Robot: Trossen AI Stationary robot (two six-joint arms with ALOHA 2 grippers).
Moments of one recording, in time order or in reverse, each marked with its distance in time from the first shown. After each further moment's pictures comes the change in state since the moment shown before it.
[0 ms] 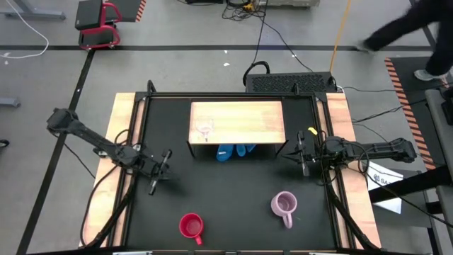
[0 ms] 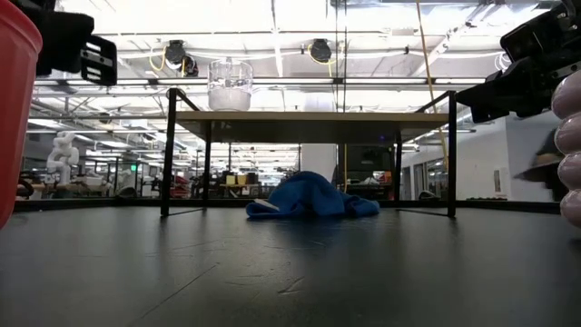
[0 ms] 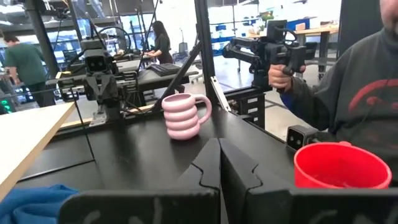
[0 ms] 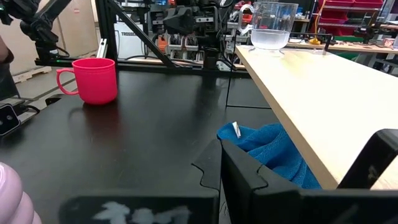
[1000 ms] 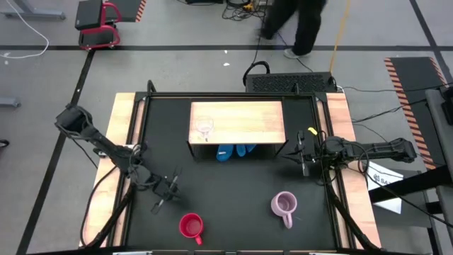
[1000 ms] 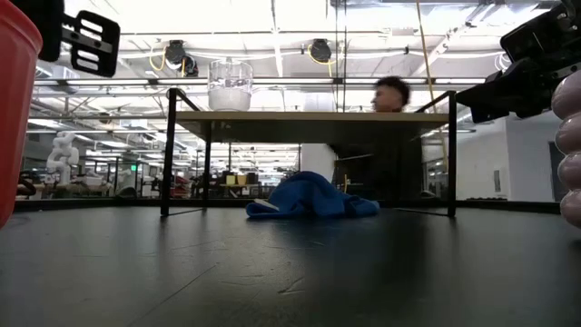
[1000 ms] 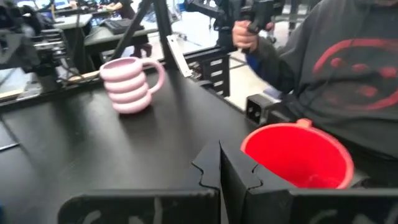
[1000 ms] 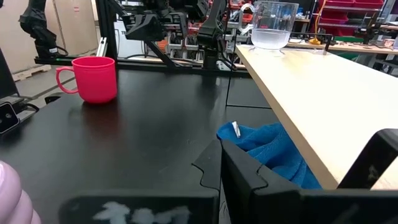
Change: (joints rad) left arm -0.192 0.495 0.218 0.073 -0.076 -0.059; right arm 0.000 0.003 0.000 0.000 0.000 -0.006
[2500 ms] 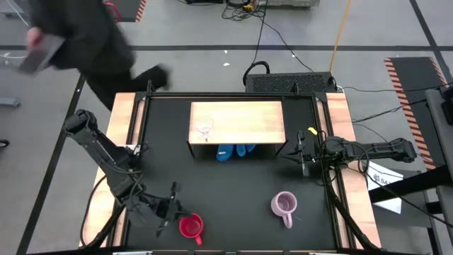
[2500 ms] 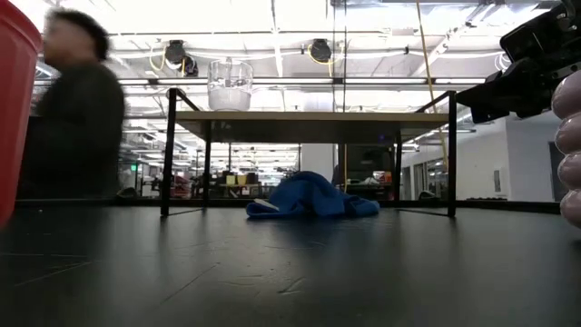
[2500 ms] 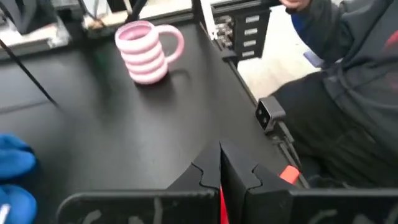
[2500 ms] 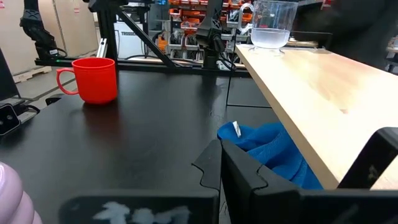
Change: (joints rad) left arm -0.202 0.193 0.720 -0.941 -0.366 -0.324; right arm 0.000 0.000 0.000 0.000 0.000 0.010
